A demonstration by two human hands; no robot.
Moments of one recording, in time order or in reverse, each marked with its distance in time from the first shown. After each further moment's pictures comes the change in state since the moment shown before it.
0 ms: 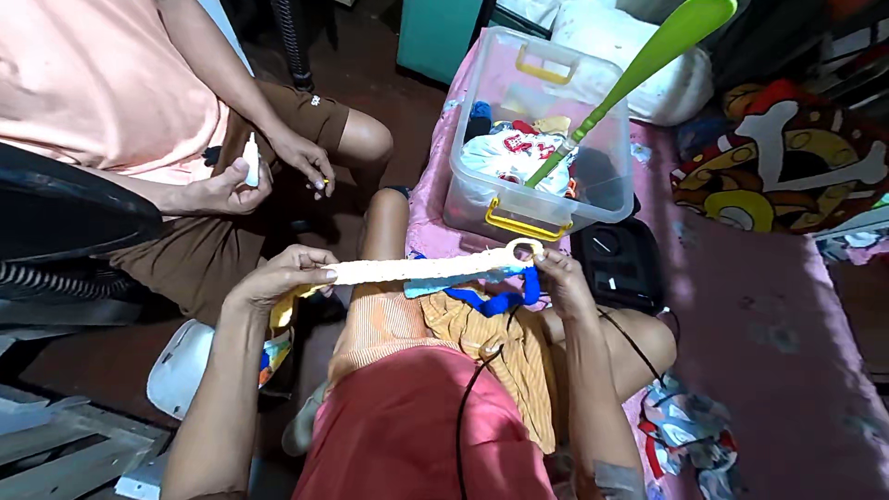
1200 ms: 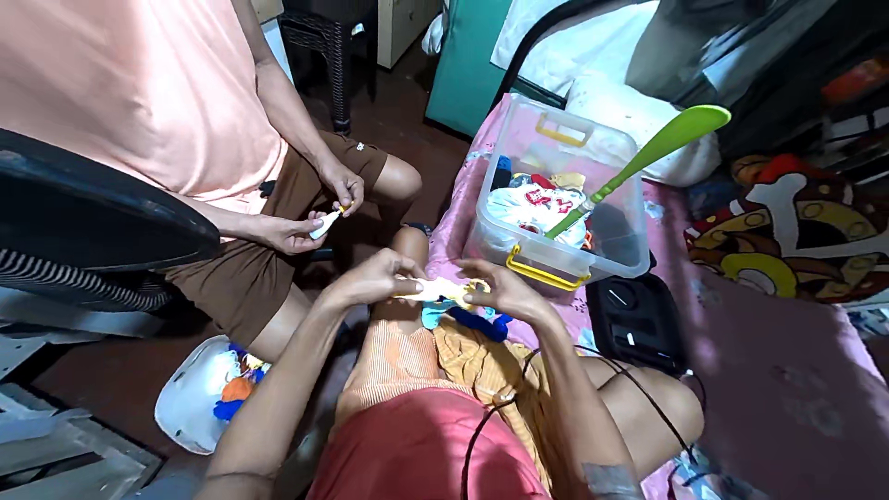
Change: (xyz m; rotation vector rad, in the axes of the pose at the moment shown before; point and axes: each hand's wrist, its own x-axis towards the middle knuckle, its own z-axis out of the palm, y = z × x) left_hand 0.056 0.071 0.055 0.307 -0.064 0.012; right_hand 0.053 -0.054 0.105 -0.626 -0.672 -0.229
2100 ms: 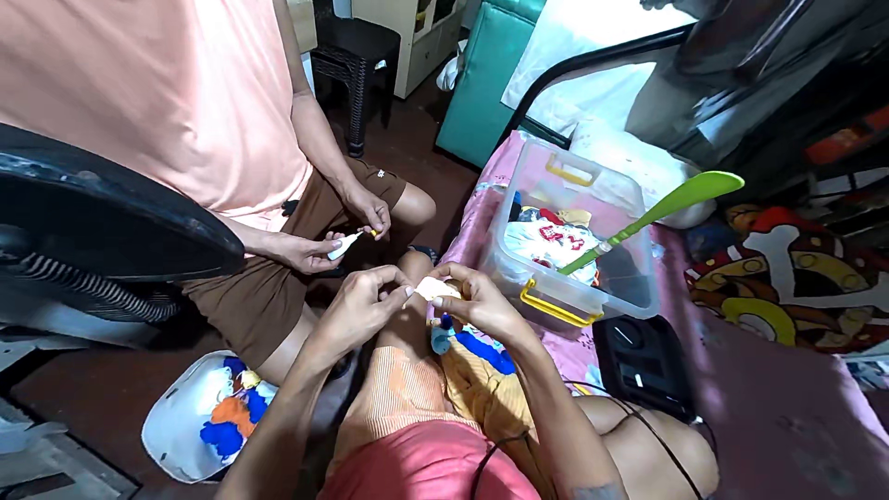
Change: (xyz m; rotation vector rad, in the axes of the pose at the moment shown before) left_hand -0.049 0.005 -0.009 0.199 0.546 0.200; right_hand 0.039 -0.087 0.034 0.278 0.000 -0.099
